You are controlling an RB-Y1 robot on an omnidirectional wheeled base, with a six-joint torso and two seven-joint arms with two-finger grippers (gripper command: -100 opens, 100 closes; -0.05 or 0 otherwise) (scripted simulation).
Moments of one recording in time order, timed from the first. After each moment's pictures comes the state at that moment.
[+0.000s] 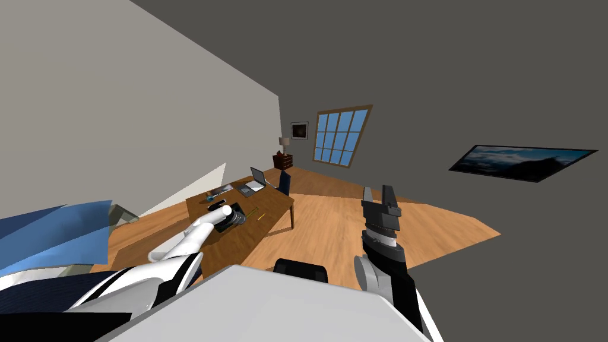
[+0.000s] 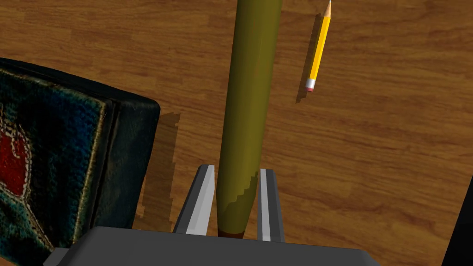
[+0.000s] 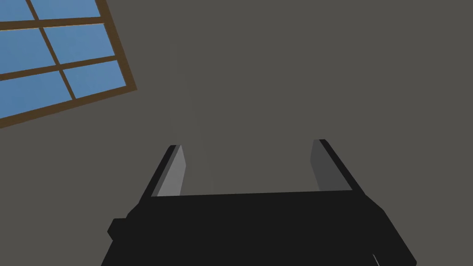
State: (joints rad) left arm -0.21 0.58 0.41 -0.87 0.71 0.95 0.54; right arm 0.50 0.02 0.04 -2.31 0.04 -0.59 0.05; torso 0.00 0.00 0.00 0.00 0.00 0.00
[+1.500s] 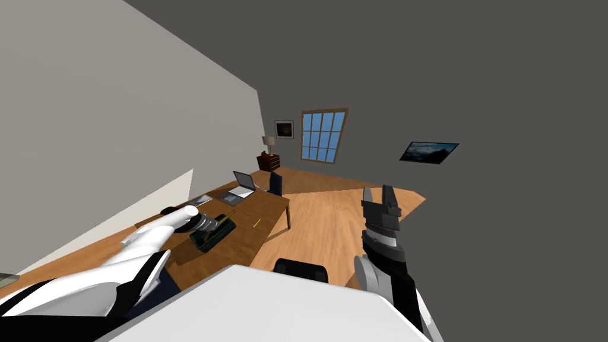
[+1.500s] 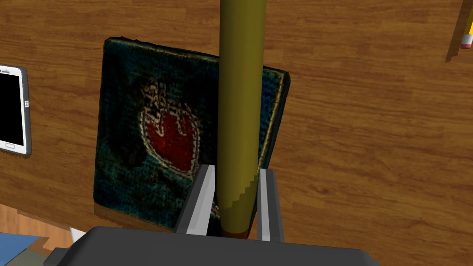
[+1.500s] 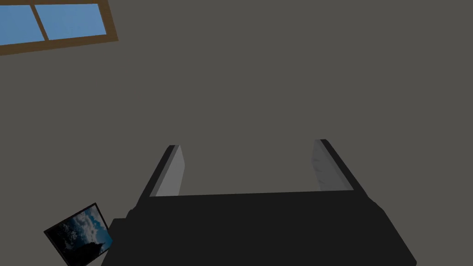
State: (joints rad) left arm -0.16 0.82 0.54 -0.72 0.79 1.05 0.45; right arm 0.50 0.02 0.04 -2.31 0.04 -0.59 0.05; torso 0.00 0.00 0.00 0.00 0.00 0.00
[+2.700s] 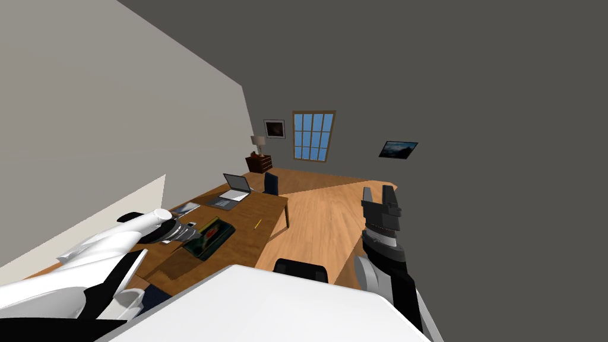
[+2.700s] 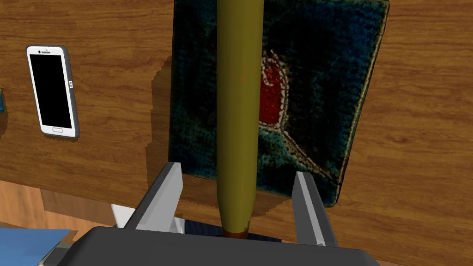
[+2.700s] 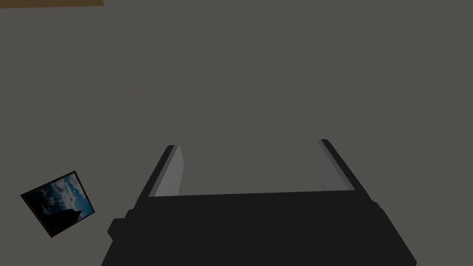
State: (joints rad) left arm -0.13 0.94 0.62 -0.58 0.80 1.11 0.36; right arm 0.50 0.02 0.04 -2.31 0.04 -0.59 0.05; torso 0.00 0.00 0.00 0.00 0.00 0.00
